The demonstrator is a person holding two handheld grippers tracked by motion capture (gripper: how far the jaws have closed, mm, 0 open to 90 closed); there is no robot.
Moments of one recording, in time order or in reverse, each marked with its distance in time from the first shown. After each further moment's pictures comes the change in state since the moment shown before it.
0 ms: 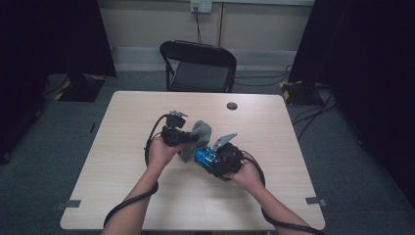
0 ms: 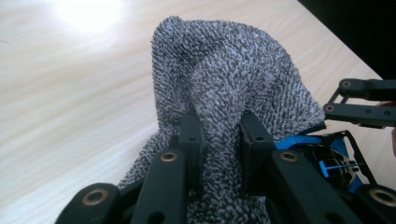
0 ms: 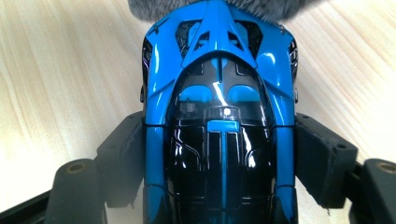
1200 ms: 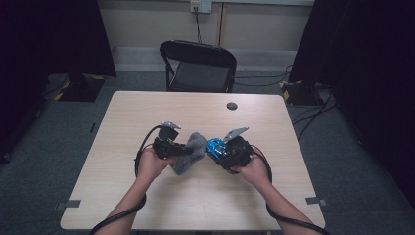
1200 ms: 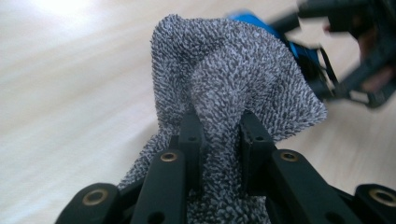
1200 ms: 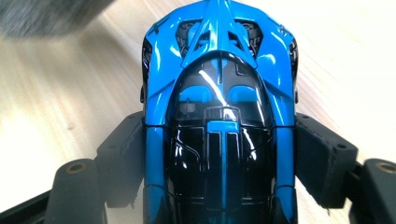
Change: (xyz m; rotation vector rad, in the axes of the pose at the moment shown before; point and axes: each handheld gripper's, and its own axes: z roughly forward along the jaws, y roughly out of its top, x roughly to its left) left arm 0.003 -0.032 -0.027 0.005 -0.049 -0.001; right arm -0.029 -0.010 -0.014 -0.023 -0.082 0.087
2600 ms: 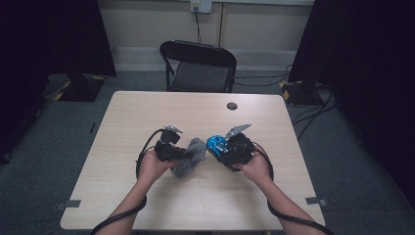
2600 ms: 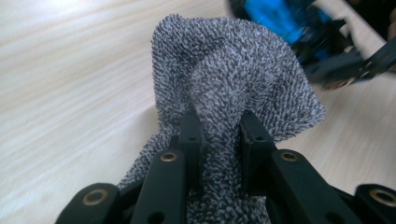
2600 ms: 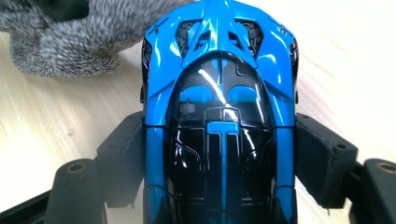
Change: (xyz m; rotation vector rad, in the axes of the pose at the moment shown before) left arm 0.003 -0.016 0.017 0.089 -0.002 -0.001; right arm -0.006 0.006 -0.009 -0.008 -0.008 0.012
